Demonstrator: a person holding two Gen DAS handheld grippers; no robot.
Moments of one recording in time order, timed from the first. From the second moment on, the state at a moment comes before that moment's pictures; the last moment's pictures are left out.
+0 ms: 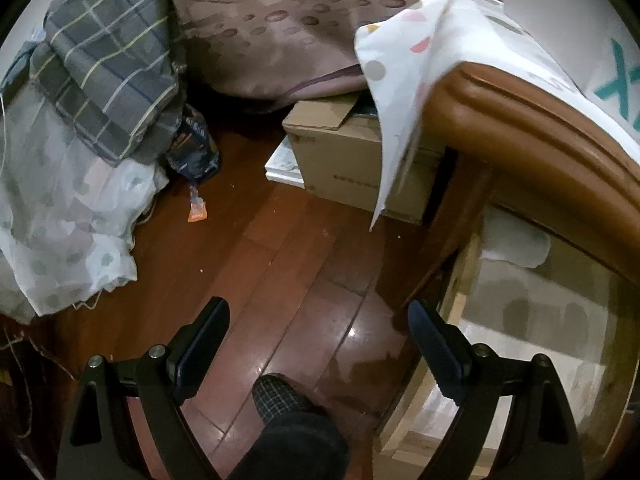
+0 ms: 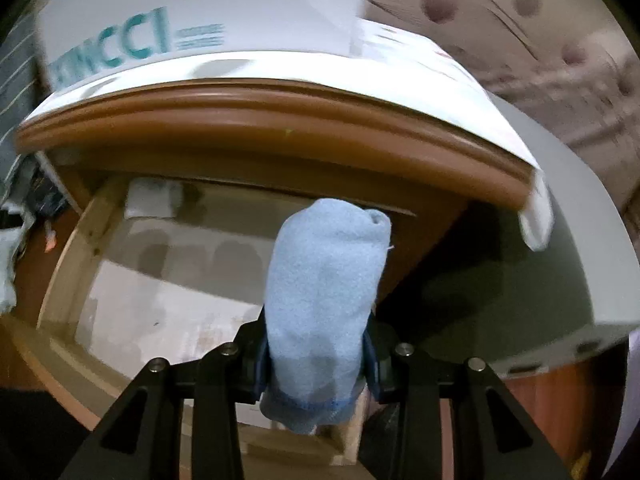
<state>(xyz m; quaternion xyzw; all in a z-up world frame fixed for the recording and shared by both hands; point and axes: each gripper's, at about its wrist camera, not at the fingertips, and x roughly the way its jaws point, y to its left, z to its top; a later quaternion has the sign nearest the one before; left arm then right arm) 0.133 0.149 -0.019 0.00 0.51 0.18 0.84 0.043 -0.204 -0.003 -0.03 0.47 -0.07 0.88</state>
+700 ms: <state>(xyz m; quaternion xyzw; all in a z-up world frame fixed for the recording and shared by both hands) 0.113 0.050 -0.039 0.19 0.46 0.11 0.86 0.018 -0.276 0.016 0.06 0.45 -0.16 0.88</state>
